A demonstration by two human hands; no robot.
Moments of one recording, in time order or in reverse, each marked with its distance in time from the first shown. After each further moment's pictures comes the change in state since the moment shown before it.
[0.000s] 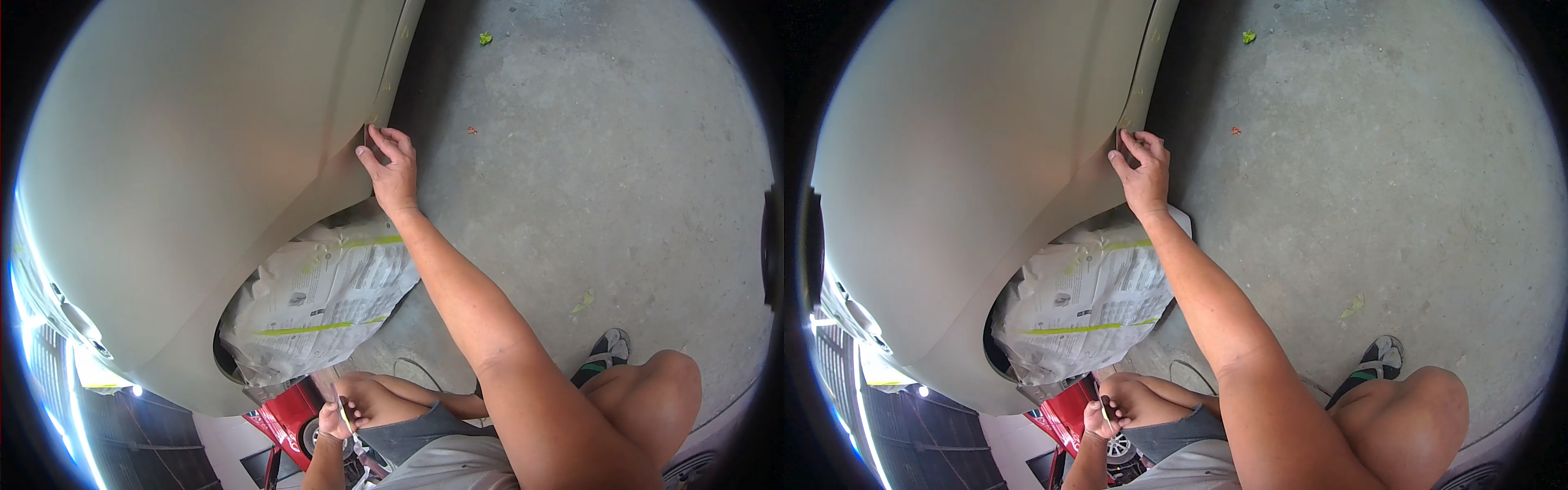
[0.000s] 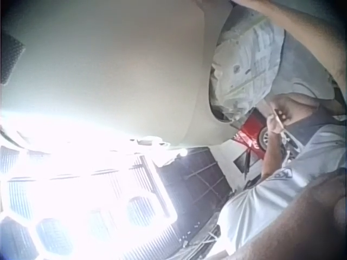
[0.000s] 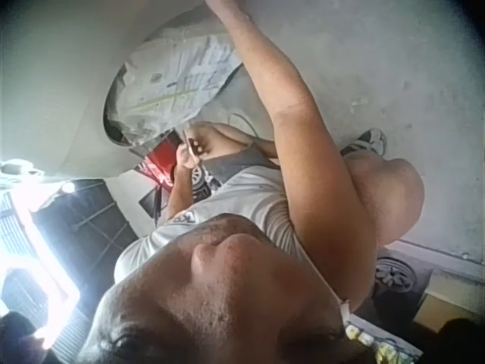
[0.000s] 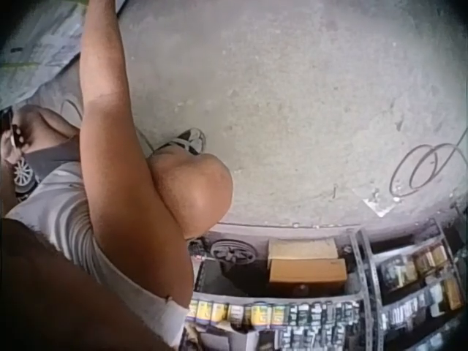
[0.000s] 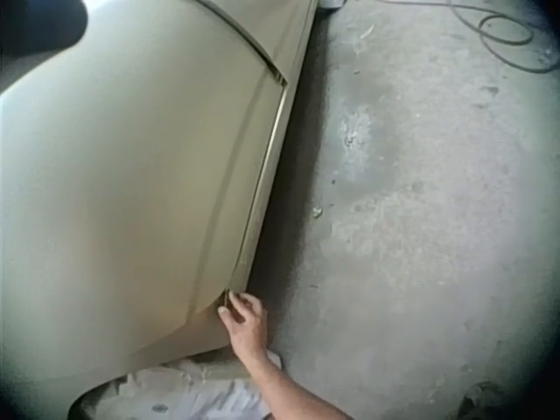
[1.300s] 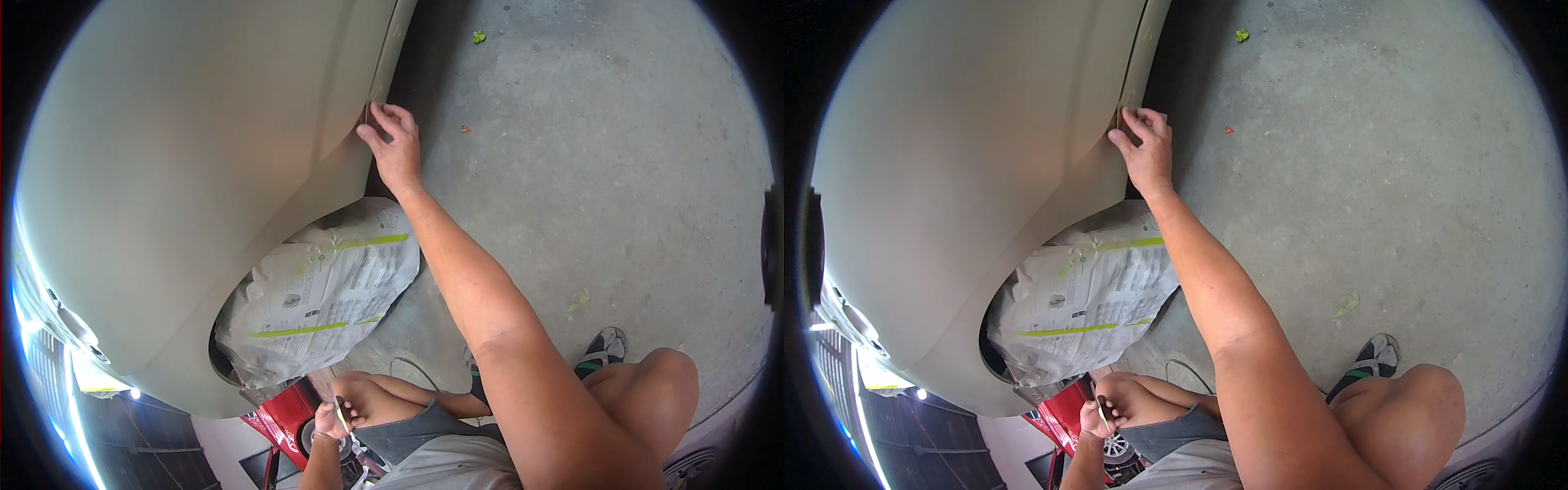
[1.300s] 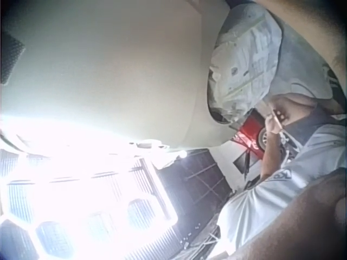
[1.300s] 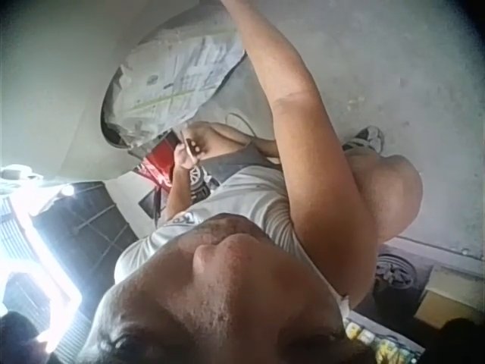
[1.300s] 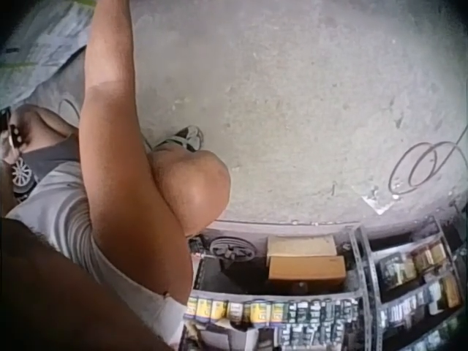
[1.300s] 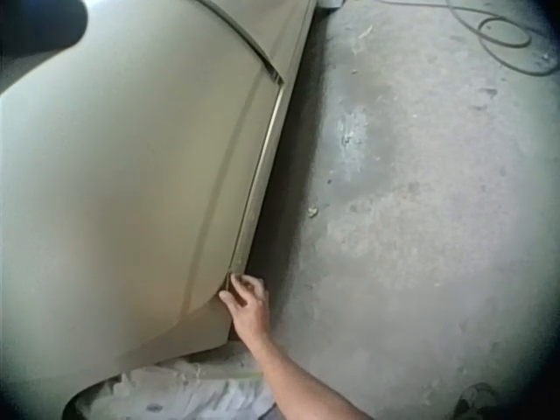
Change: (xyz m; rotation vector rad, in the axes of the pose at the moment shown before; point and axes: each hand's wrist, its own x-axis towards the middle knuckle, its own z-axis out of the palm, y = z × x) left_hand 0.003 0.003 0.000 0.034 0.047 0.001; right_hand 0.041 0.014 -0.008 -0.020 0.011 -0.141
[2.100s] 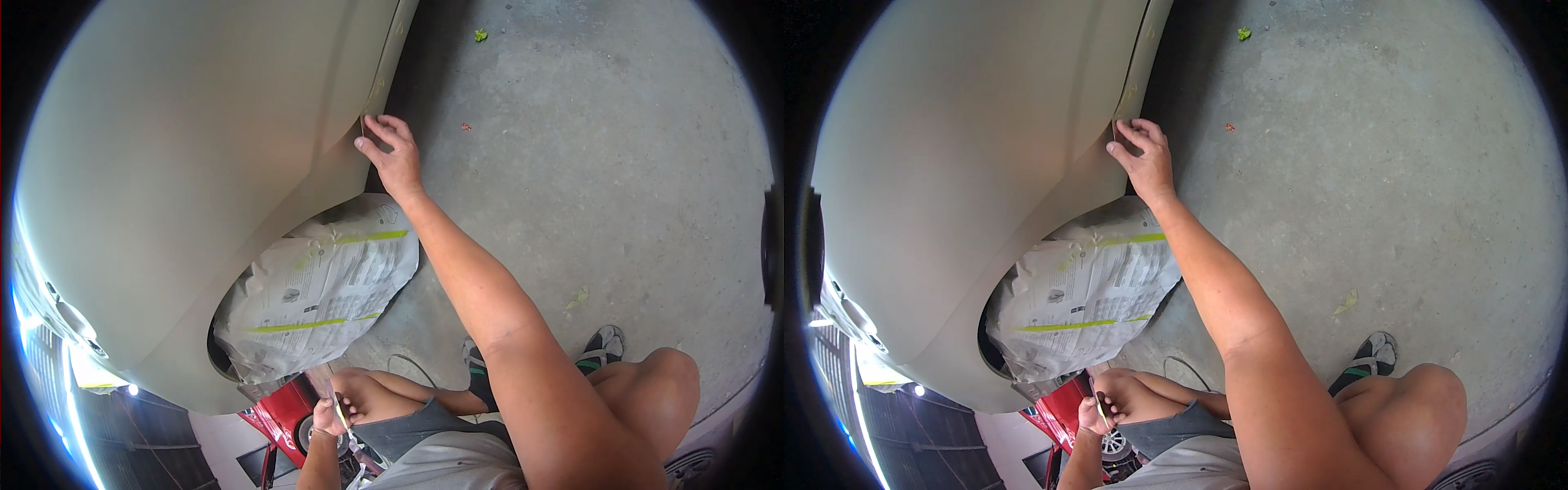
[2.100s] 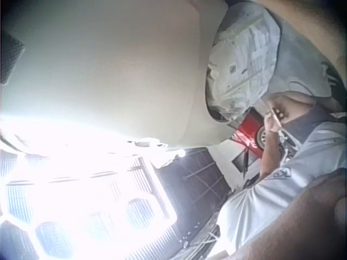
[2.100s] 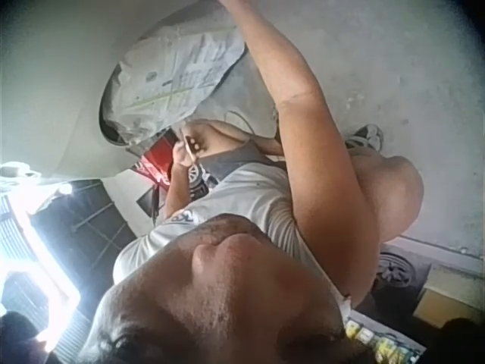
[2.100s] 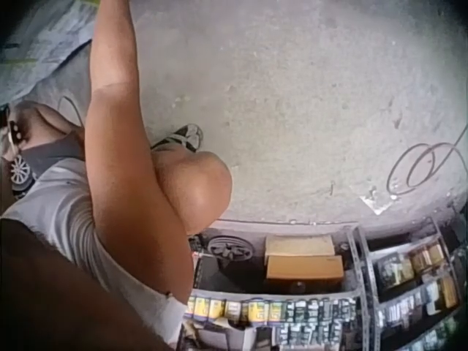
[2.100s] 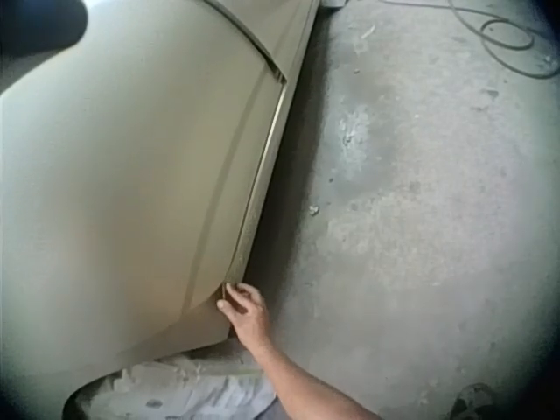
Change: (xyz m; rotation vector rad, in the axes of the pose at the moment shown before) left_hand -0.001 -0.001 0.000 0.020 0.005 0.006; right_hand -0.018 0.000 -0.011 0.115 -0.115 0.072
